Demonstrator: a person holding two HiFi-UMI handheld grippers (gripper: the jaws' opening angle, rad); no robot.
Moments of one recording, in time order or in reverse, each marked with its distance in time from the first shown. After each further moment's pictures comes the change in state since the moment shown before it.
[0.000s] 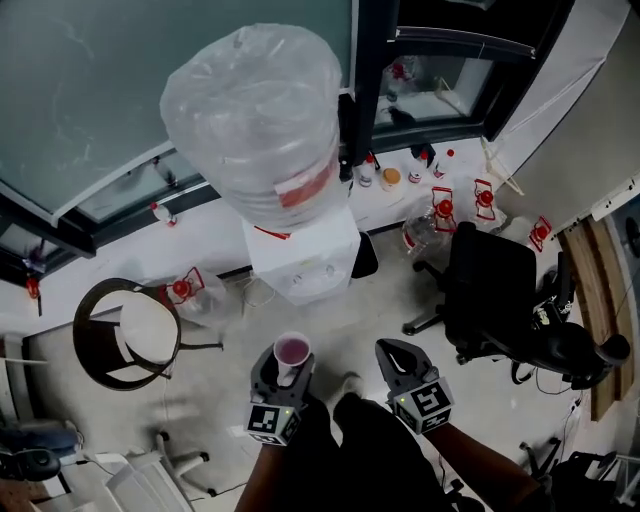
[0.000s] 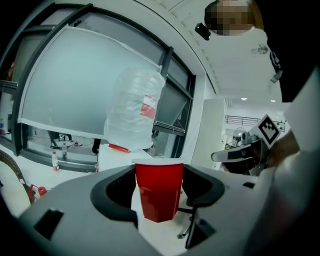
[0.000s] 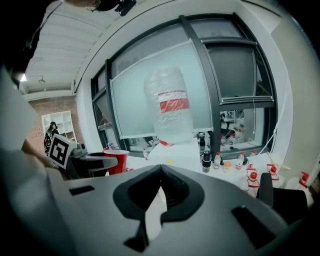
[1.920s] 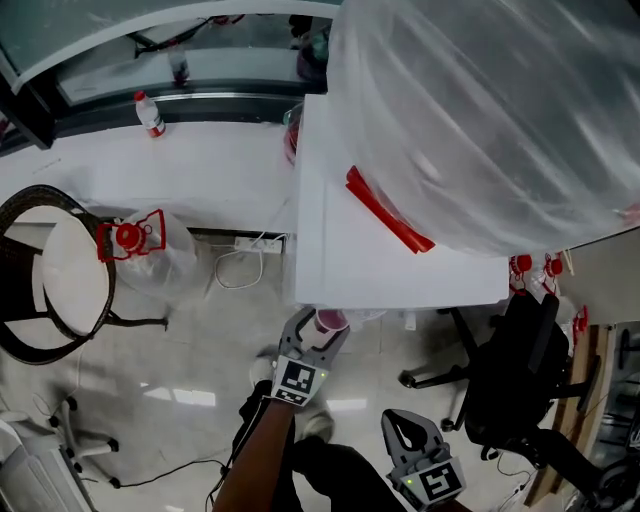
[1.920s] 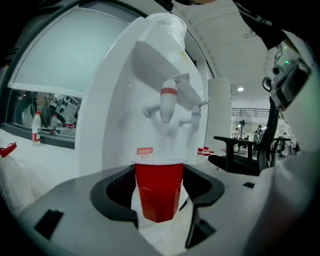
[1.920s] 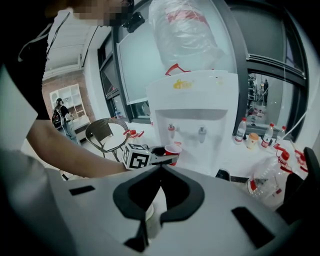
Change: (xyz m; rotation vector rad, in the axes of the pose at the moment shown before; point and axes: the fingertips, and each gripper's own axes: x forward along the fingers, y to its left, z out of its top) left arm 0.271 0.211 -0.321 0.086 -0.023 -0.002; right arm 0.224 -0.004 -0.242 -0.105 0.269 0.131
